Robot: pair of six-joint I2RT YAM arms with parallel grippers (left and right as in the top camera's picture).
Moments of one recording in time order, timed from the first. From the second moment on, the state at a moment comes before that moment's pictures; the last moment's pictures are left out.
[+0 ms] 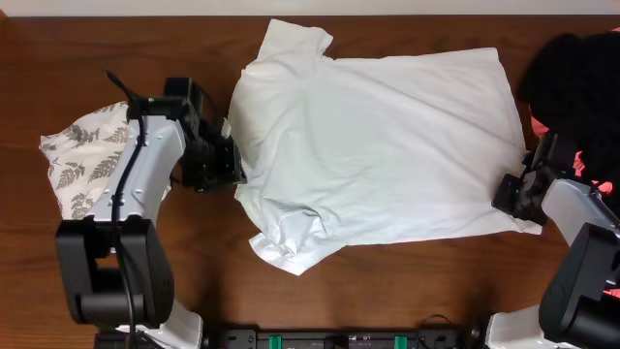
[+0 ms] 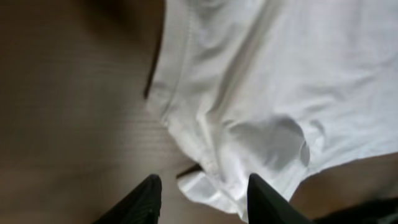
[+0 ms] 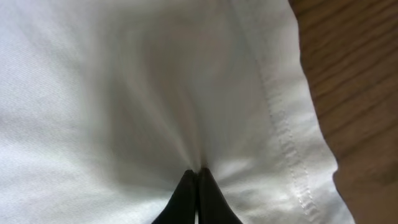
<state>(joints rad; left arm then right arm) -0.02 1.75 1.28 -1.13 0.36 -0.14 -0.35 1.66 0.81 -0.48 0.06 0.13</state>
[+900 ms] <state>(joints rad) -0.02 1.80 0.97 -0.73 0.51 -0.09 -0.35 1.66 0.81 -0.49 0.06 0.13</state>
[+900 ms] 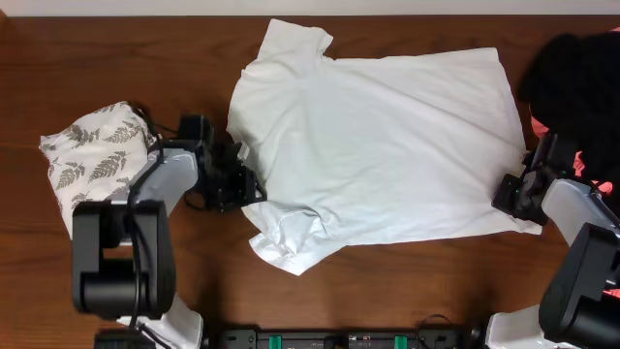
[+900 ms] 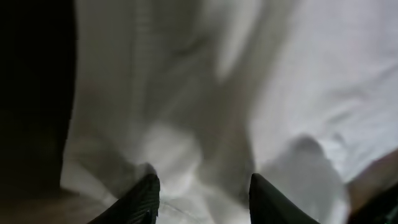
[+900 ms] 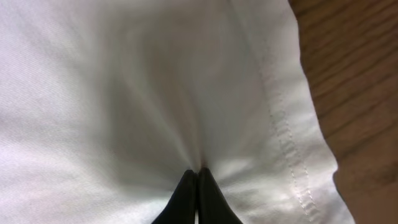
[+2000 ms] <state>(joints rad) -0.04 1.79 1.02 -0.66 0.10 -0.36 -0.35 1.66 0.81 -0.49 0.05 0.13</state>
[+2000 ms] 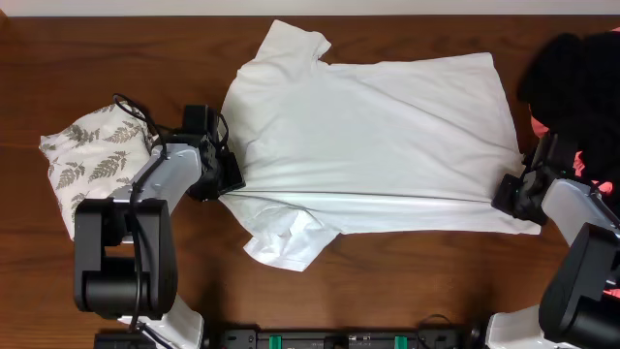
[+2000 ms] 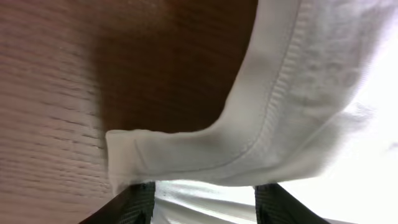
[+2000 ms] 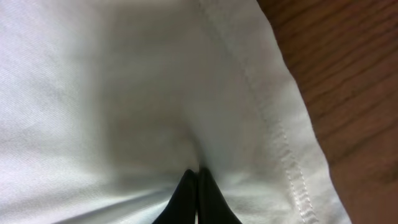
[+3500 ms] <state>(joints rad) -0.45 1.43 0.76 -0.97 0.09 -0.30 -0.36 1.66 0.81 -0.49 0.05 0.13</state>
